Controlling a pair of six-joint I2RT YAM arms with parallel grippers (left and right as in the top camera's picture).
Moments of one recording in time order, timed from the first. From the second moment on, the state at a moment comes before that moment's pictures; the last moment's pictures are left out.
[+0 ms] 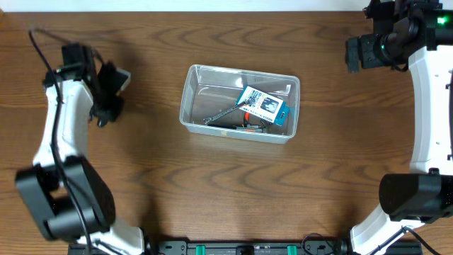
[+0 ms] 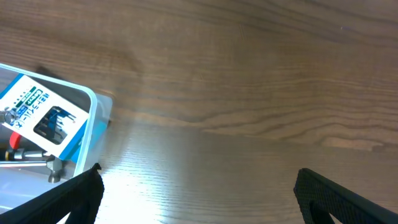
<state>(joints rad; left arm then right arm) 0.21 1.75 1.43 -1.00 -0.03 0.67 -0.05 1.86 2.08 -1.35 -0.01 -0.17</state>
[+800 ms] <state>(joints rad) -0.48 1.90 1.55 -0.82 0.07 0.91 -0.05 1.86 2.08 -1.35 -0.01 -0.17</state>
